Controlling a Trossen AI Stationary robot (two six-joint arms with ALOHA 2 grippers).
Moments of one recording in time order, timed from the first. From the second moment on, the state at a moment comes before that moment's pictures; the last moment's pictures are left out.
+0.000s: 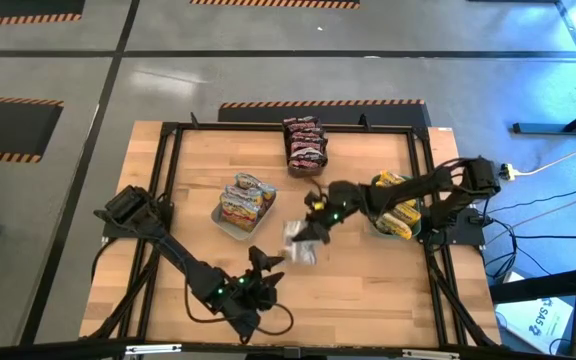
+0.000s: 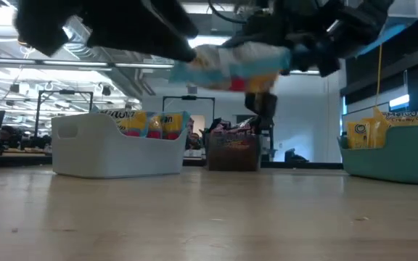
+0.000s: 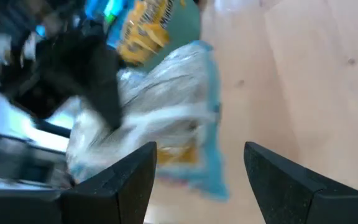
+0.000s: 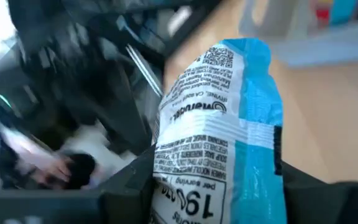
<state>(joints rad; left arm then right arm) -0.68 1.90 1.27 -0.29 -1.07 0.02 0.01 1.67 0.76 0.57 -0.48 0.82</state>
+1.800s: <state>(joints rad) -0.60 1.93 1.27 0.01 -1.48 0.63 -0.09 1.66 0.90 0.61 -0.61 0.83</state>
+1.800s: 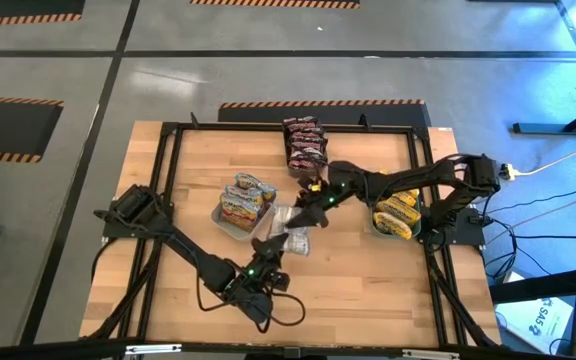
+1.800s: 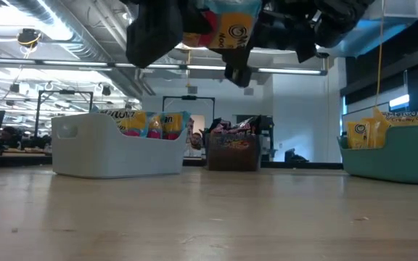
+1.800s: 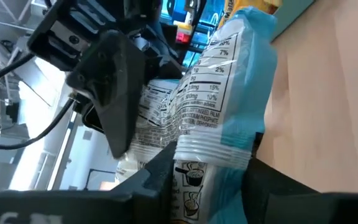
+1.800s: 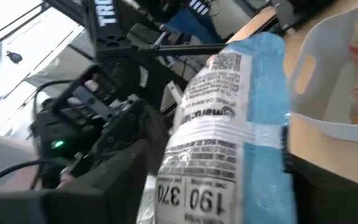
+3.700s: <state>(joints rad) -0.73 1.14 0.66 -0.02 -0.85 -0.59 0.19 1.79 1.19 0.33 -0.15 0.12</state>
